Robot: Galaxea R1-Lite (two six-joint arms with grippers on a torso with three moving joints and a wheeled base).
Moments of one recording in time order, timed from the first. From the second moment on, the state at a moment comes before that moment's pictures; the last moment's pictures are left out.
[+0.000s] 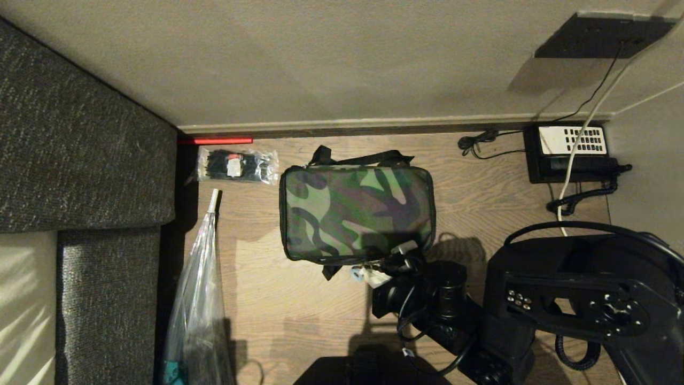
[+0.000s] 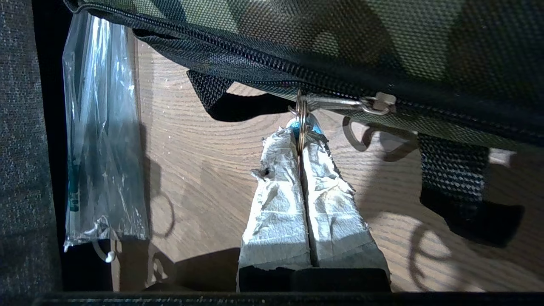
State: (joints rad) left arm 0.00 0.00 0.00 0.00 0.01 -0.01; right arm 0.68 2.42 -0.73 -1.52 0.00 0.17
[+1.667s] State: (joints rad) left arm 0.00 0.00 0.00 0.00 0.01 -0.01; right arm 0.57 2.17 -0.37 -1.52 0.01 0.16
